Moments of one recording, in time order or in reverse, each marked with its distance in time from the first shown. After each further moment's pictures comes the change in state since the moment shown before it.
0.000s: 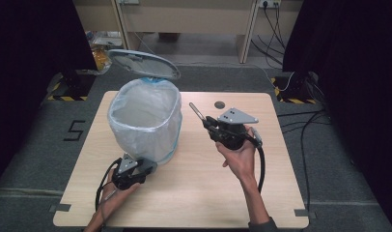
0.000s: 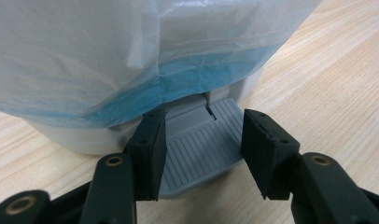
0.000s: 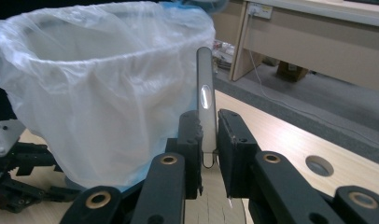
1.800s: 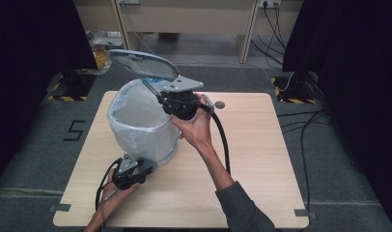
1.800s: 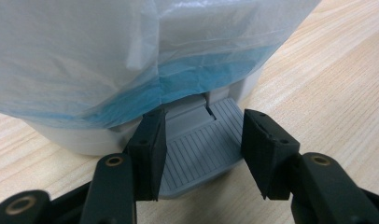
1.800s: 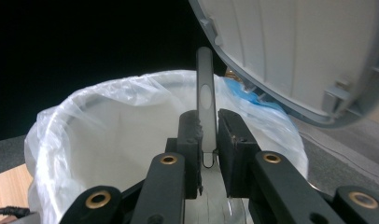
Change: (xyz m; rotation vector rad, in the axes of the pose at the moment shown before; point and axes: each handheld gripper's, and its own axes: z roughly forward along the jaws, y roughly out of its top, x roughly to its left) left arm 0.000 0.000 0.000 -0.001 0.000 0.005; right arm 0.055 0.094 0.081 -0.014 0.108 -0.107
